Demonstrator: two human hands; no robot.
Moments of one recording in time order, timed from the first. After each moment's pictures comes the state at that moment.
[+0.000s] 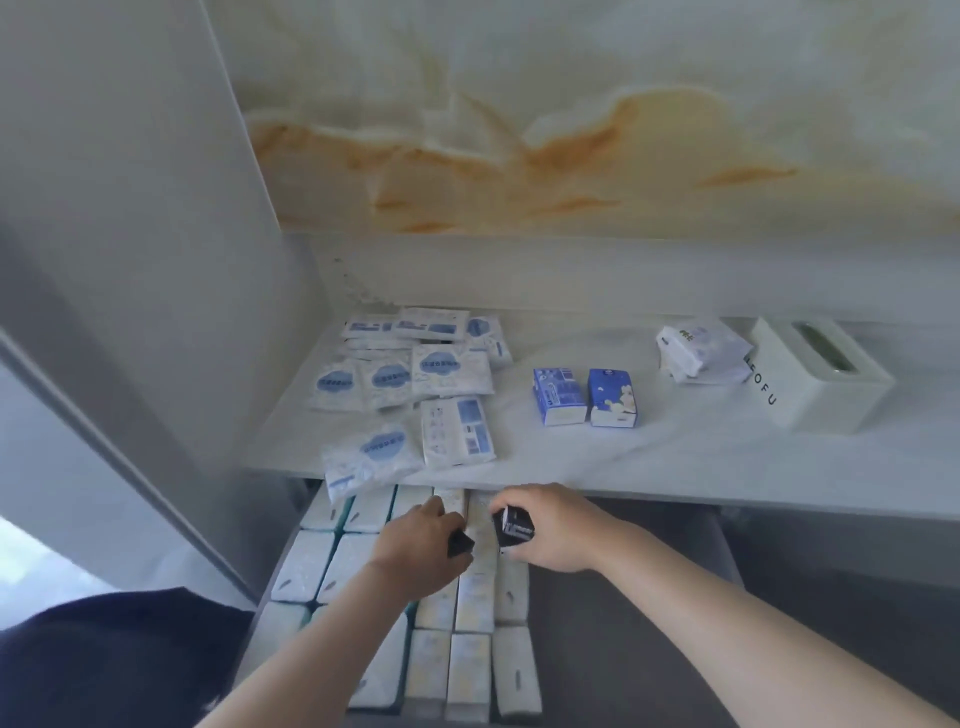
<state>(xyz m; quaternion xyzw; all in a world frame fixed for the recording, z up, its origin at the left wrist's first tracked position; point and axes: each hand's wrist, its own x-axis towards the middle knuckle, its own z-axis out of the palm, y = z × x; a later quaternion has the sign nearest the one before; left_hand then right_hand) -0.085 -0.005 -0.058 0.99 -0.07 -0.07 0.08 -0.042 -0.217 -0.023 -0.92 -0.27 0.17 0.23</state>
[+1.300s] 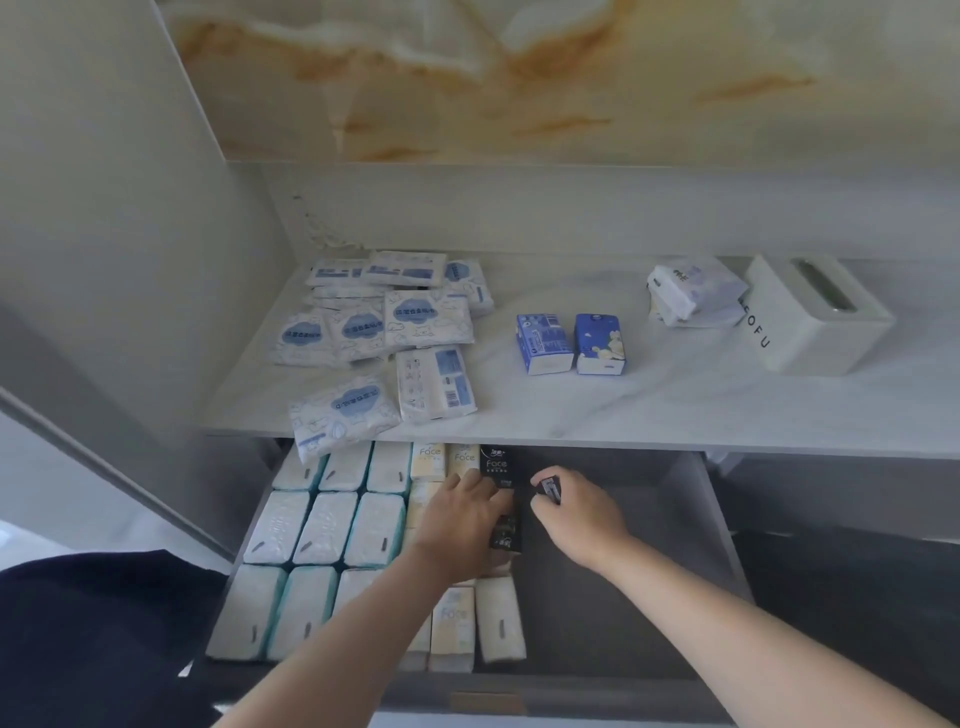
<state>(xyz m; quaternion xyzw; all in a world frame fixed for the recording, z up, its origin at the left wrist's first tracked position) -0.083 -0.062 -0.104 0.97 -0.24 -0.02 0.01 -0.071 -0.244 -0.085 -0.94 0.02 0.15 0.31</state>
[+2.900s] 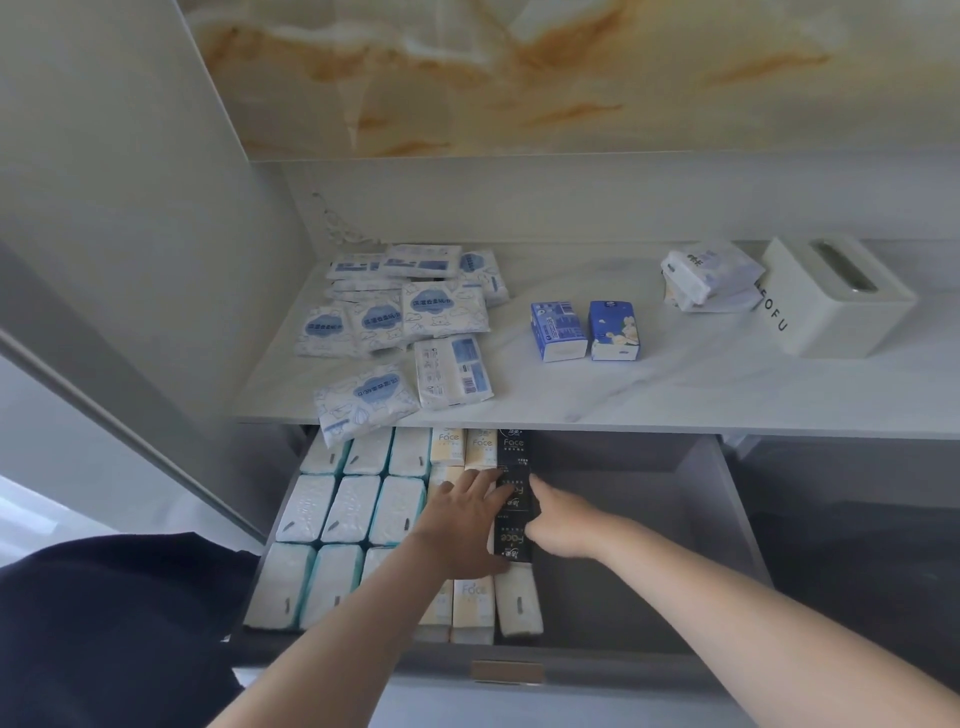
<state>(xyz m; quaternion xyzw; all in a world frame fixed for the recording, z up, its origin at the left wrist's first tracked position) -0.103 -0.043 -0.096 0.97 -0.21 -0.15 -0.03 -0.081 -0.215 -0.085 -0.89 -0.04 0.35 0.28</state>
